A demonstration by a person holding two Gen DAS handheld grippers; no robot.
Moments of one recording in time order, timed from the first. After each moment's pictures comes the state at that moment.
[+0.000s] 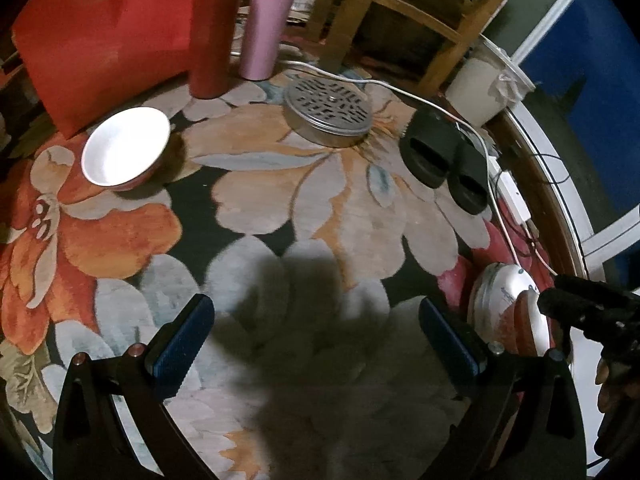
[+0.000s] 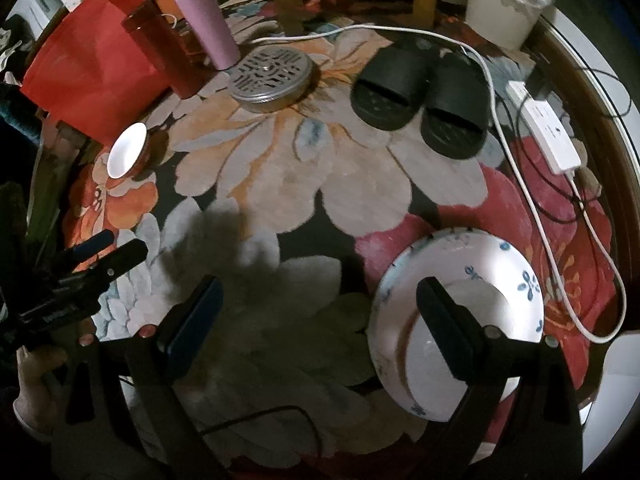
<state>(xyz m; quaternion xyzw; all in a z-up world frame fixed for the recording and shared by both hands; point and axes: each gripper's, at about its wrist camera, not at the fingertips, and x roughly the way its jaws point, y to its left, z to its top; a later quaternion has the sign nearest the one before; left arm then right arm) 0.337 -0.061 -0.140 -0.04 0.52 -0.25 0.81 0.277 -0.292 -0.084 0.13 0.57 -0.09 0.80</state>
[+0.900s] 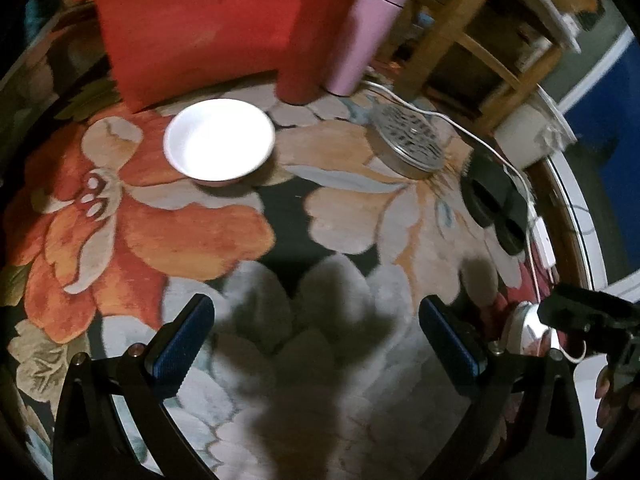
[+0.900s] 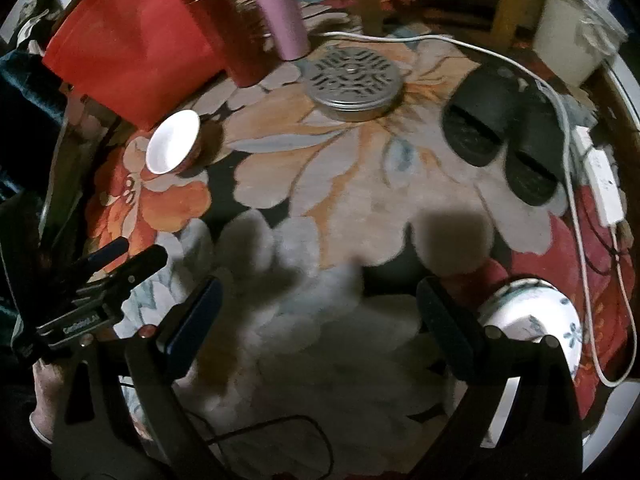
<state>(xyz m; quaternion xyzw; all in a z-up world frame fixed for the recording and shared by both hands) 0.372 0.020 -0.149 -0.09 0.53 -0.18 0.82 0.349 -0.223 -0.093 0.11 0.59 -0.03 0.80</state>
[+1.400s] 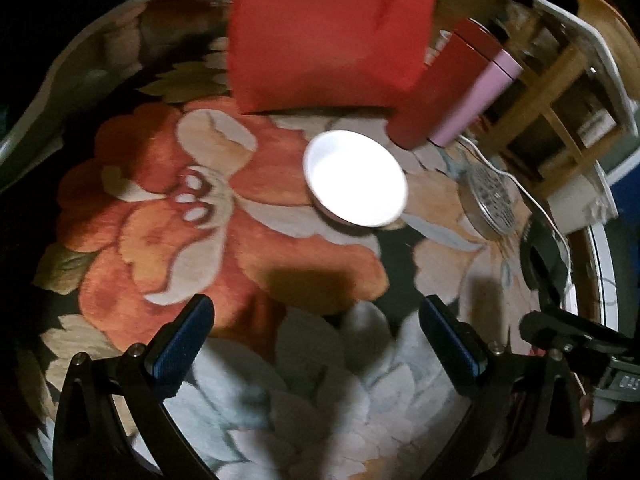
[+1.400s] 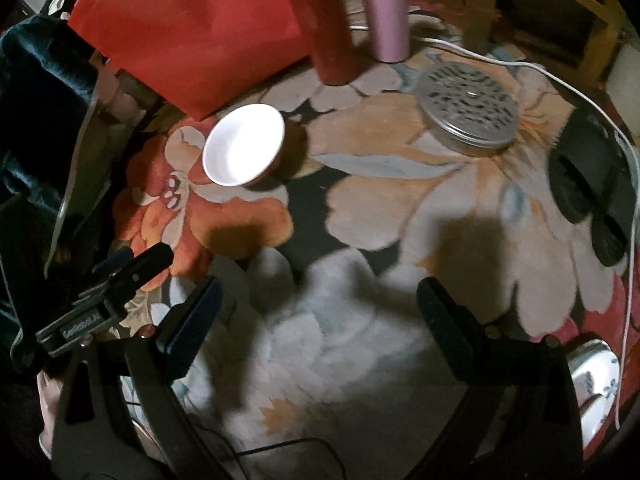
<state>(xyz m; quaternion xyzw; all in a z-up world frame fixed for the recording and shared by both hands) 0.405 0.115 -0.155 -0.14 0.52 -0.07 0.84 0.424 -0.137 -0.121 0.10 0.60 0.04 0.80</state>
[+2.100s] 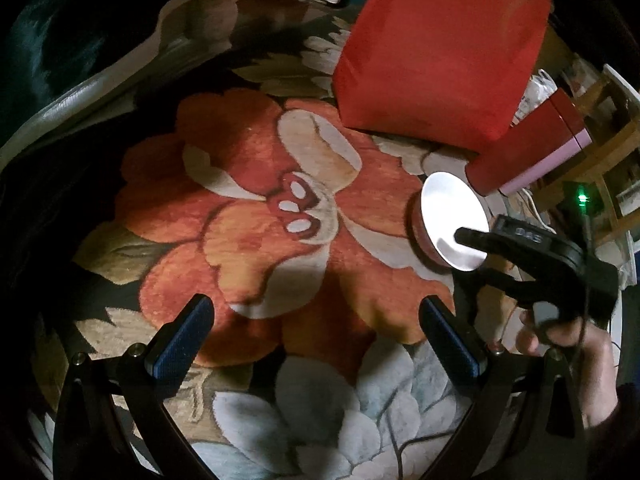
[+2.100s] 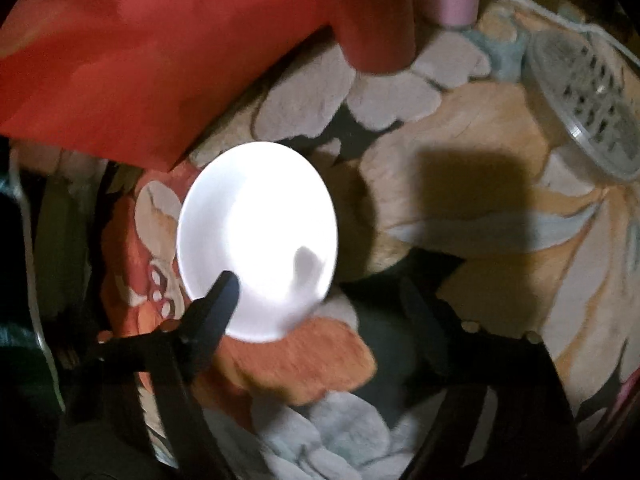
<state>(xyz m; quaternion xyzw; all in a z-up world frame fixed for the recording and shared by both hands) 0.411 0.192 -0.173 -0.20 0.52 0.01 0.83 0.551 -0.096 -0.222 0.21 0.63 0.01 0.75</state>
